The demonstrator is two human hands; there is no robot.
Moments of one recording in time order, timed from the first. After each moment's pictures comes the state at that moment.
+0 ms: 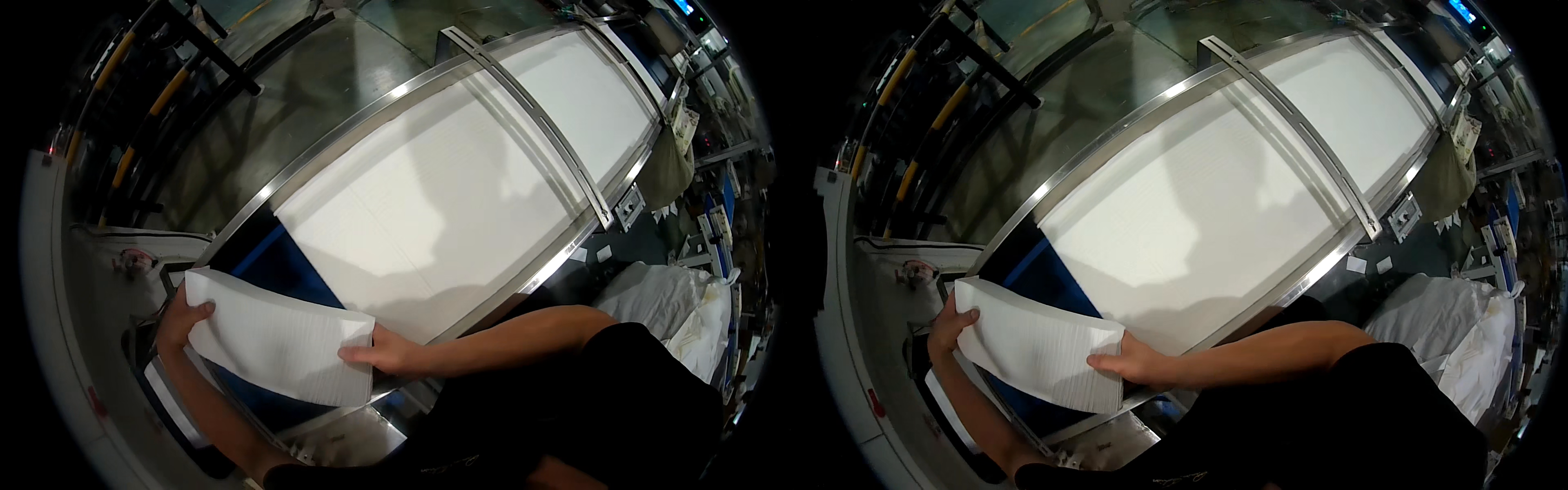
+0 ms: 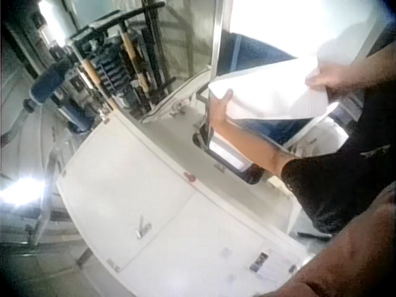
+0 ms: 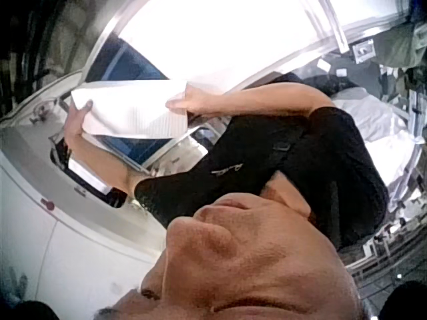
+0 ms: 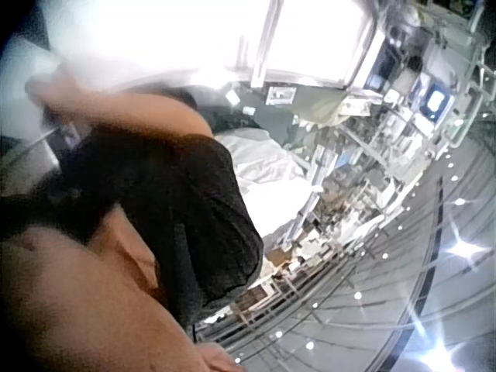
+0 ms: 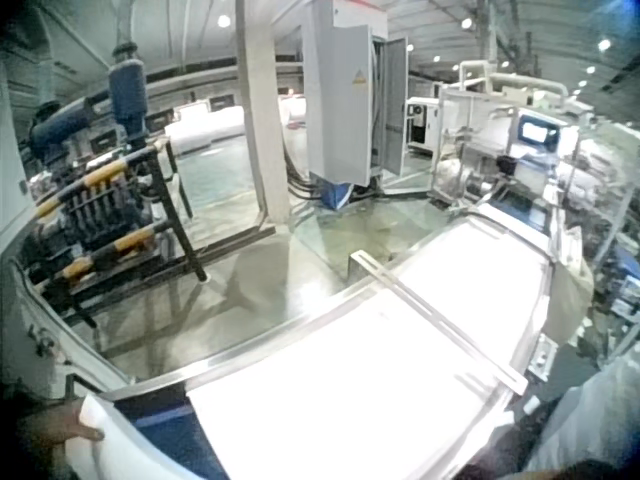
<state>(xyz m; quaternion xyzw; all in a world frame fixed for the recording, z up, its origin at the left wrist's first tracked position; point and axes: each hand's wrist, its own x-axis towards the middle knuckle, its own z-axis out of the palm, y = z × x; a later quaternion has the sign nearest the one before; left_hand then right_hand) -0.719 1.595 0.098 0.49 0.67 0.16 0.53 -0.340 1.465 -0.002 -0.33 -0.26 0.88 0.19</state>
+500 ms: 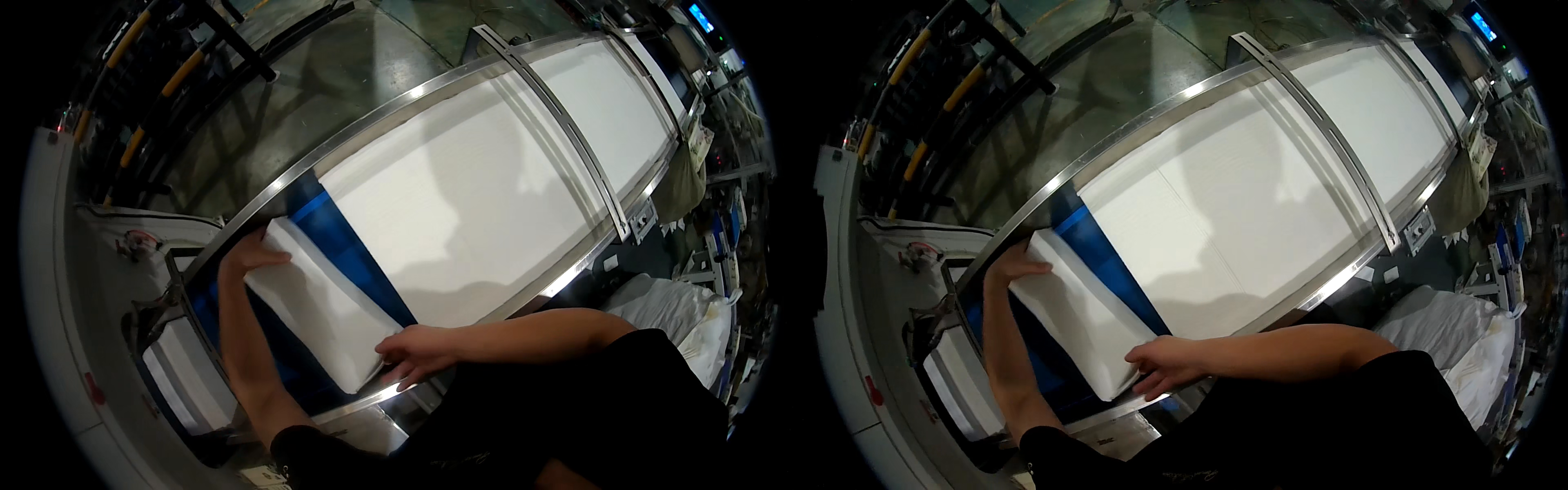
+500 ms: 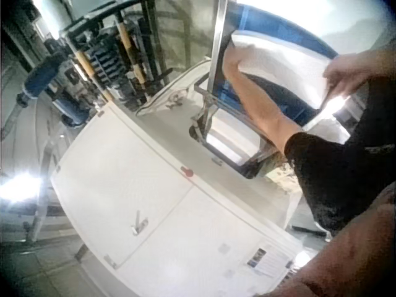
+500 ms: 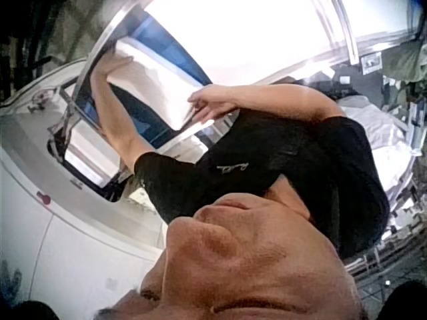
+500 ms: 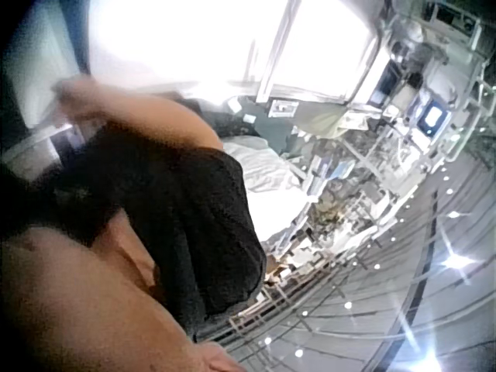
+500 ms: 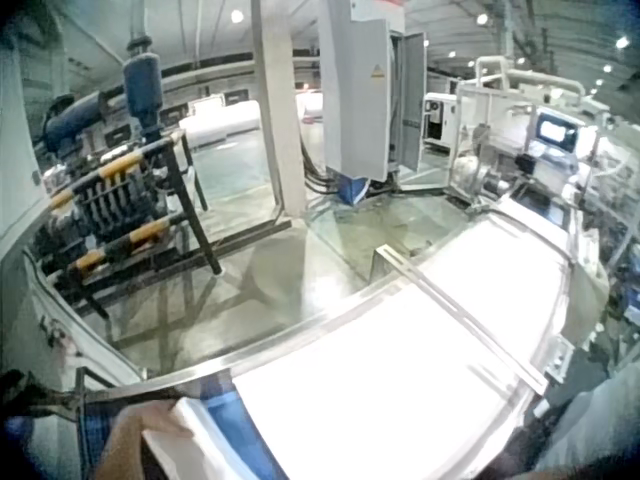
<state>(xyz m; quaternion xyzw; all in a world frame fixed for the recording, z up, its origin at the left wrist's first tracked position) -0.670 1.686 -0.037 0.62 0.61 -0.02 0.49 -0.322 1.480 -0.022 -0.37 -0.01 0.93 -0.06</state>
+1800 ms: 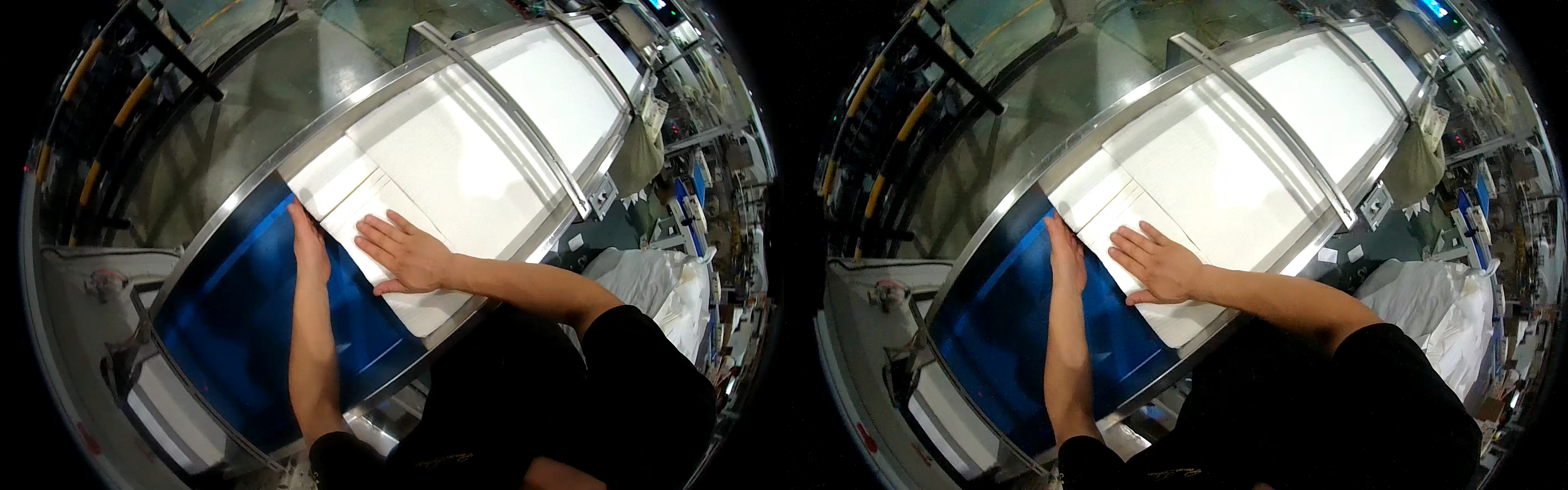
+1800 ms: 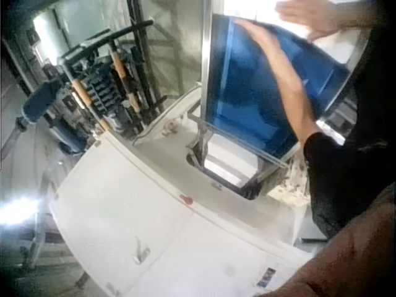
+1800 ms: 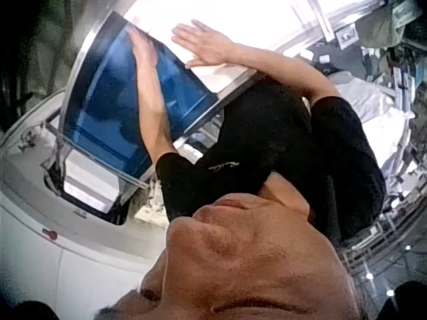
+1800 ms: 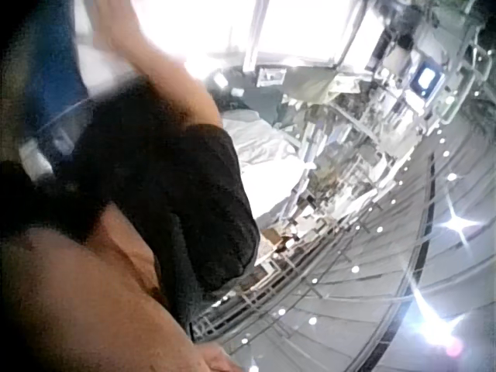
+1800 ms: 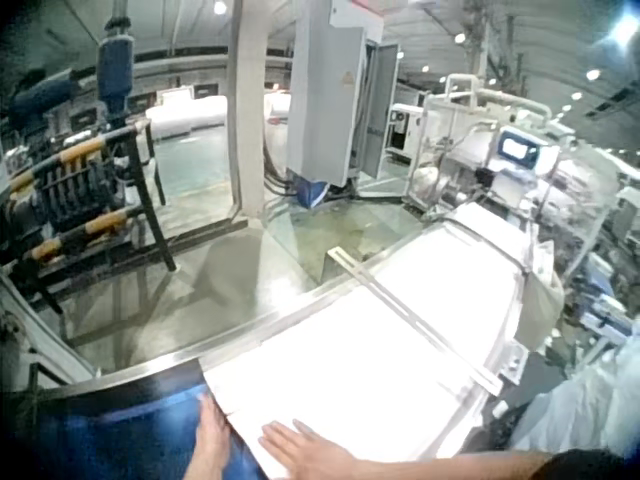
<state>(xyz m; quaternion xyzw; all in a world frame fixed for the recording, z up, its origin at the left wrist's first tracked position) -0.442 1.642 -0.111 0.34 0.46 0.48 0.66 -0.241 1.562 -0.073 -0.40 -0.91 0.08 0.09</state>
